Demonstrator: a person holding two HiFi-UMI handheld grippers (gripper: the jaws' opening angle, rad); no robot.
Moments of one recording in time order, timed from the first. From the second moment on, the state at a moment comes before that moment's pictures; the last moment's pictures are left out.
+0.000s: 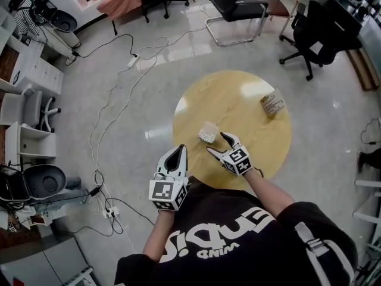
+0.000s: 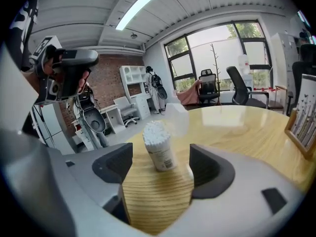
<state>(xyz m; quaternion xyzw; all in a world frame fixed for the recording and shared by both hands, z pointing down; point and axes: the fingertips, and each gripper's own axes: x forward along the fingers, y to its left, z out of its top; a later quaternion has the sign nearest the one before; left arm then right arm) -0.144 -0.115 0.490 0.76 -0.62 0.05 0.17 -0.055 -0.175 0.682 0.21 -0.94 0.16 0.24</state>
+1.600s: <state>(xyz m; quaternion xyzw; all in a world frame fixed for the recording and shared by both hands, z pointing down) -0.165 -0.116 0.482 0.77 -0.62 0.03 0.16 -0.086 -0.179 0.707 0.18 -0.93 0.15 0.29</state>
